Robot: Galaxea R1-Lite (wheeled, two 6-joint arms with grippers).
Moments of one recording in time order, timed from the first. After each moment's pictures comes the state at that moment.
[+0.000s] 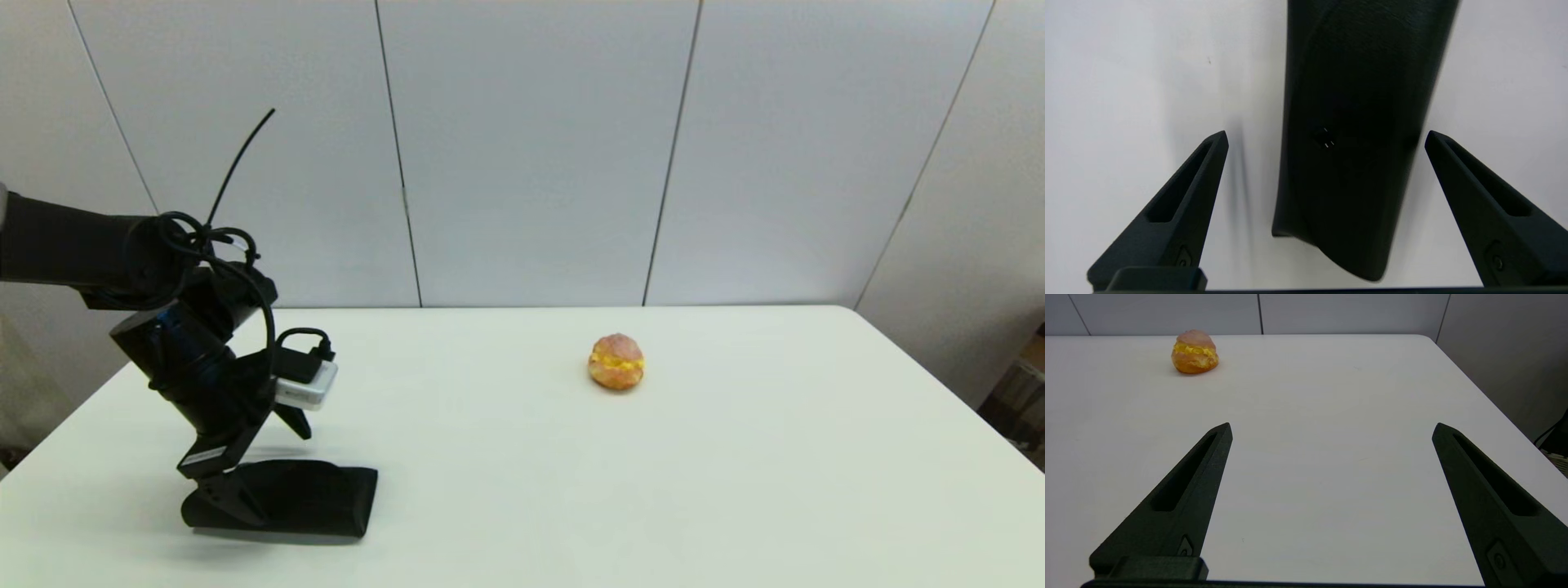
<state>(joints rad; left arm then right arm) -0.06 1.98 -1.40 0.99 -0.31 1.48 -0.01 0.00 0.00 -0.01 0.01 0.00</state>
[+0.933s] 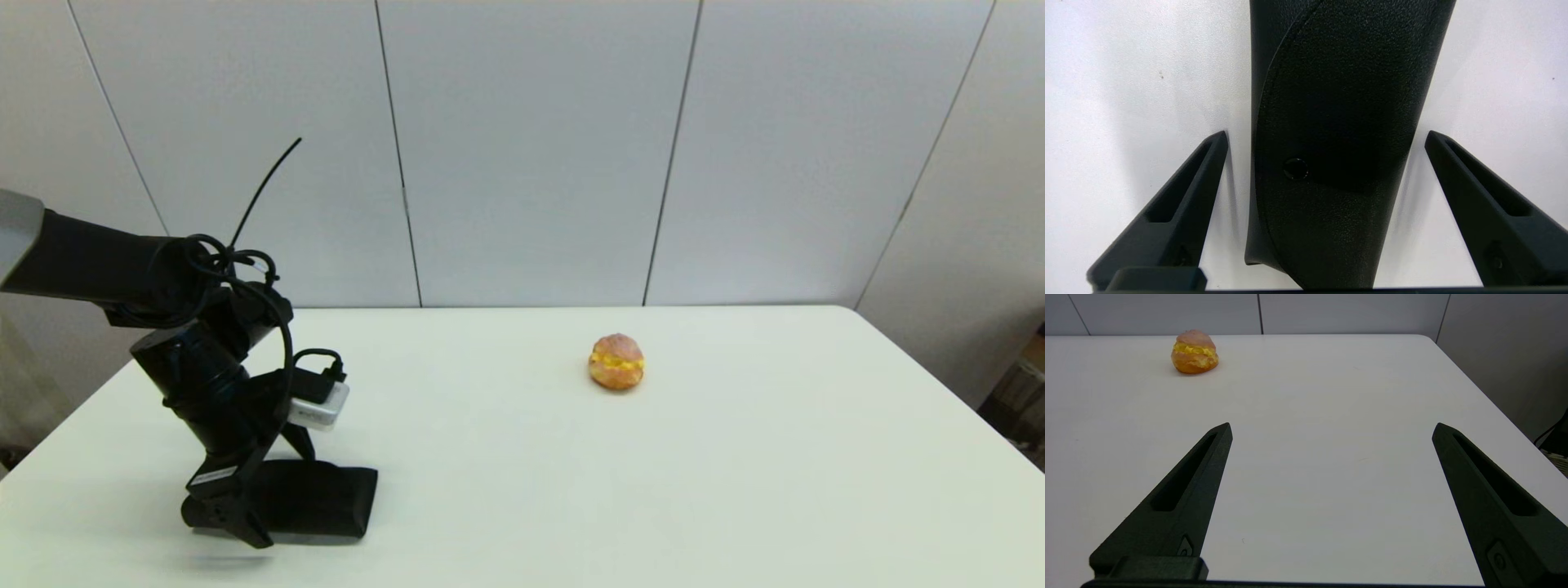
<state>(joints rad) -0.09 2.00 -1.34 0.97 -0.29 1.45 -0.01 0.00 0.00 -0.01 0.01 0.00</state>
